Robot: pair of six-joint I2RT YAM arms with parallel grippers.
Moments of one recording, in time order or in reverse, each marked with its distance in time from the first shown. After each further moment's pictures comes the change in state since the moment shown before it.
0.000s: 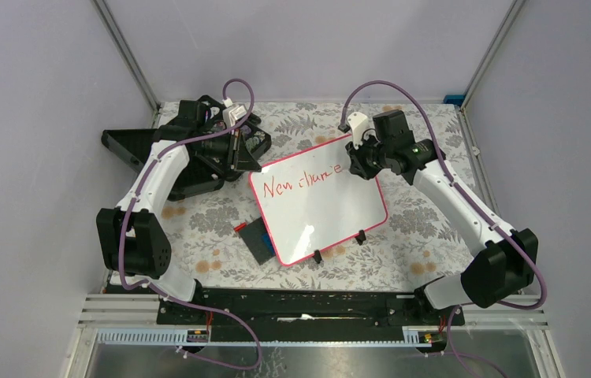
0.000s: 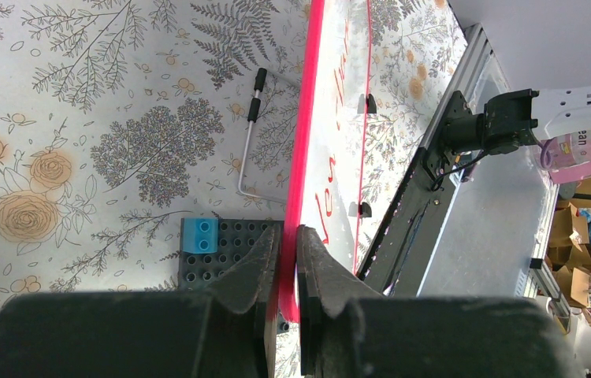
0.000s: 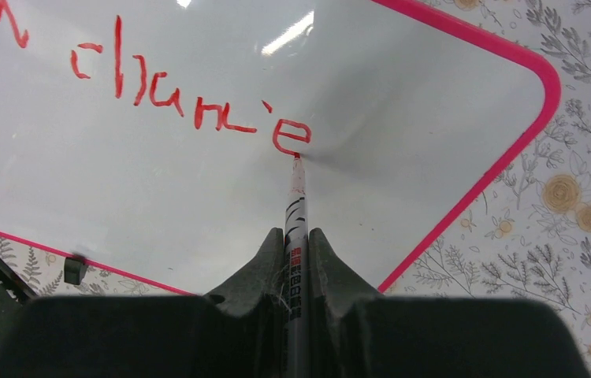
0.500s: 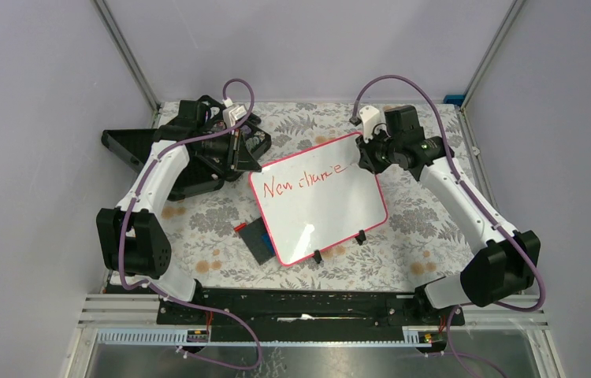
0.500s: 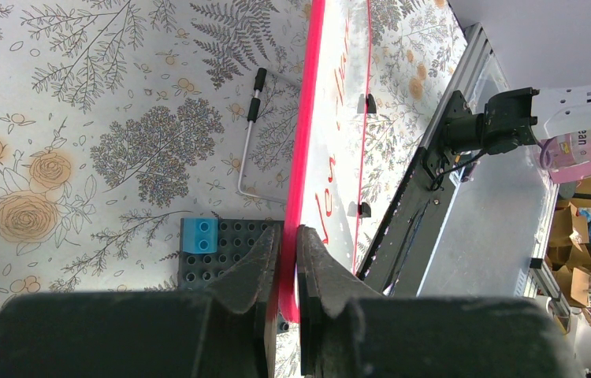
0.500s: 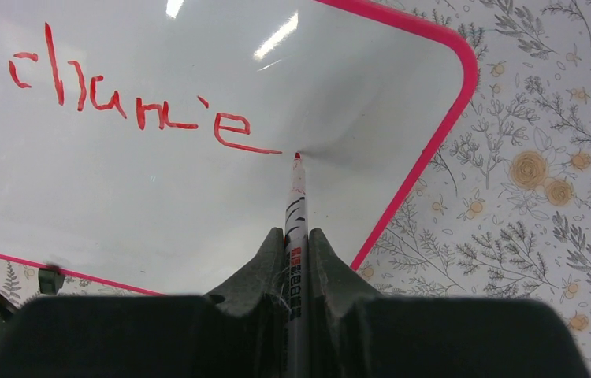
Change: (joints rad) left arm -0.001 0.000 0.000 0.000 0.000 0.000; right arm -0.076 -0.002 0.009 0.000 0.005 -0.003
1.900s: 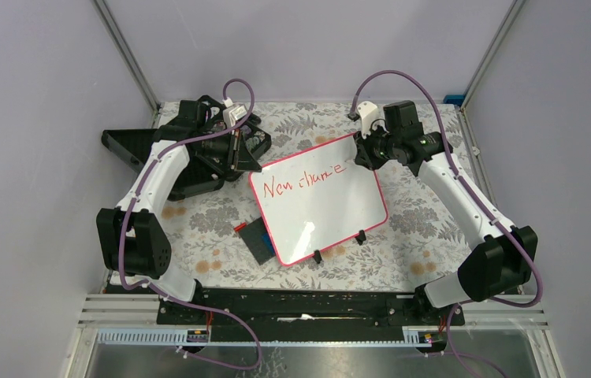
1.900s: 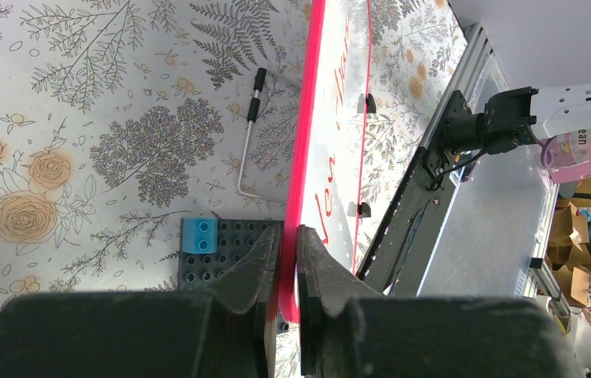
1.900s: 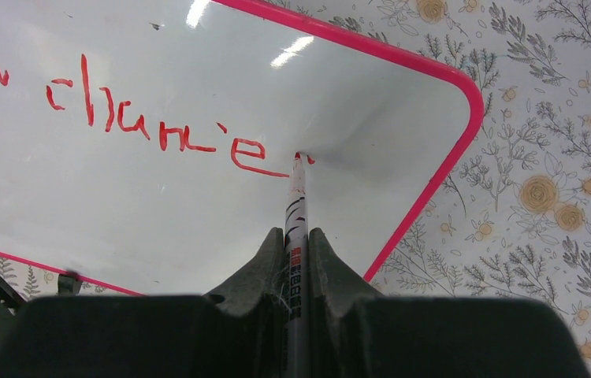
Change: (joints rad) left arm -0.001 0.000 0.000 0.000 0.000 0.000; right arm -0.005 0.033 0.048 0.000 -0.053 0.007
